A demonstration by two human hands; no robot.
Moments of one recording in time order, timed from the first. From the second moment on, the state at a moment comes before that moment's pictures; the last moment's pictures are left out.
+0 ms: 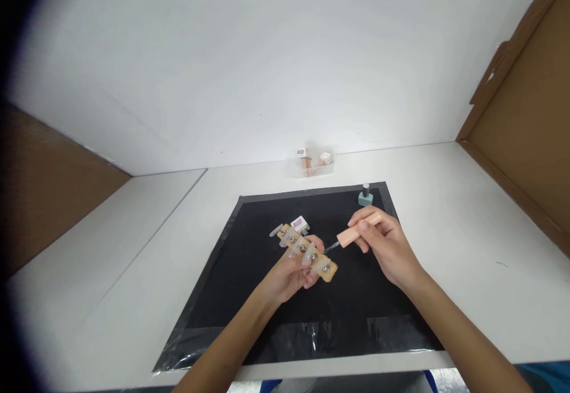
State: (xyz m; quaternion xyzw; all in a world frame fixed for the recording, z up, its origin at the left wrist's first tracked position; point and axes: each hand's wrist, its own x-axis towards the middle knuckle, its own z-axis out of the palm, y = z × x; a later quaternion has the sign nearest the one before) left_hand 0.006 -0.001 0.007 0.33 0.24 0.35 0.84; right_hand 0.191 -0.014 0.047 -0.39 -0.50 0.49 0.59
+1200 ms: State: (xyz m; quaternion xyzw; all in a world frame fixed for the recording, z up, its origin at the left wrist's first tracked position) left_hand -0.002 -0.003 0.021 0.30 0.33 0.42 0.79; right_hand 0.164 -0.028 0.043 -0.41 -0.45 0.58 0.54
